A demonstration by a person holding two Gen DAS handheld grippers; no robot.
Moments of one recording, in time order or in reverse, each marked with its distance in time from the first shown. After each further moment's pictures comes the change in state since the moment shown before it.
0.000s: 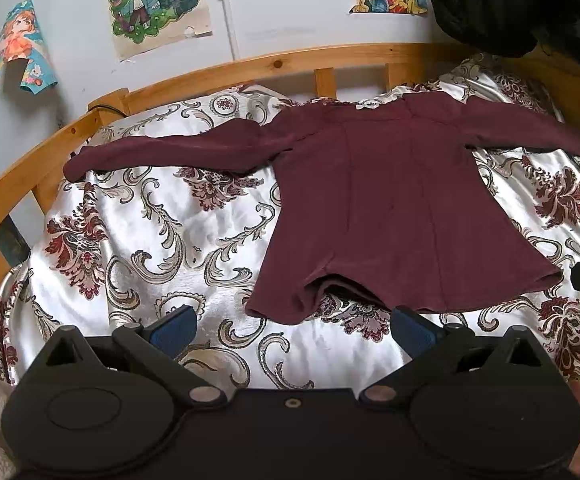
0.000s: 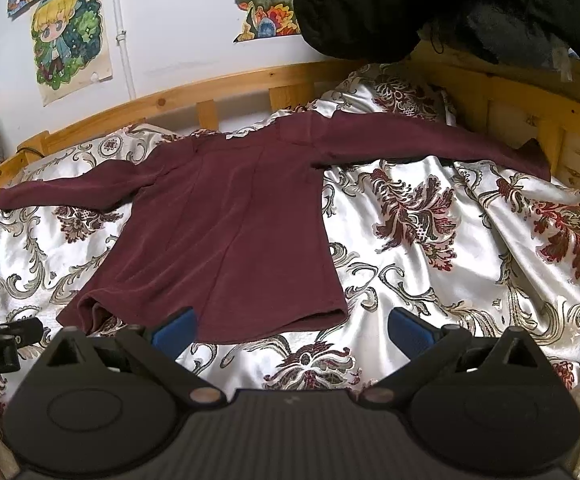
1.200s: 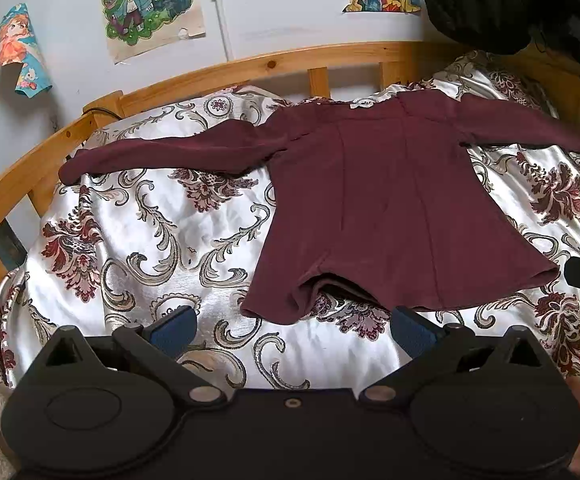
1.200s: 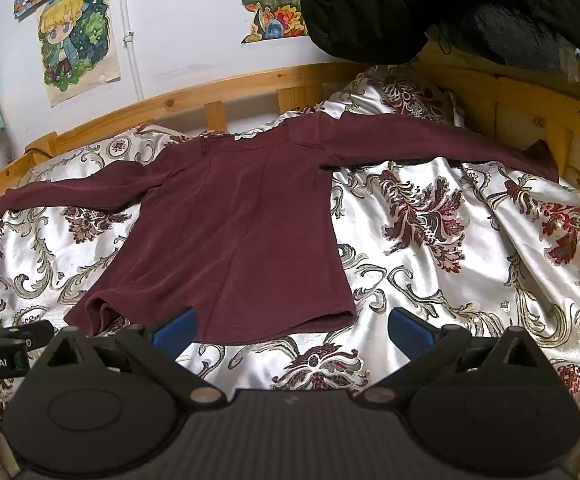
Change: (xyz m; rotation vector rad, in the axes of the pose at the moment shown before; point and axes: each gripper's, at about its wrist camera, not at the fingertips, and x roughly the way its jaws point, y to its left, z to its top) left arm 0.002 -0.004 -0.001 0.016 -0.002 -0.008; right arm -0.002 0.001 0.002 -0.002 -0.002 0.031
